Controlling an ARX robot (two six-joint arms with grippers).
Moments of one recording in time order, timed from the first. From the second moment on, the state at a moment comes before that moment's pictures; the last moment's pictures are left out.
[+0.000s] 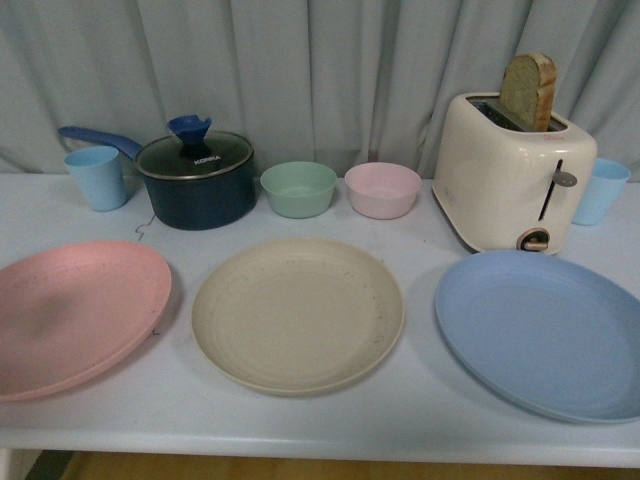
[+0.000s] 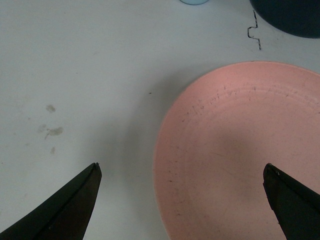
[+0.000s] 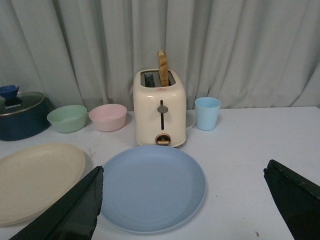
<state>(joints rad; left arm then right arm) 0.39 1.86 0.84 0.36 0.21 0.20 0.00 0.00 0.01 0.00 0.00 0.00</state>
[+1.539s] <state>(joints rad) 0.41 2.21 0.95 0.55 0.18 0.05 0.00 0.00 0.01 0.00 0.00 0.00</state>
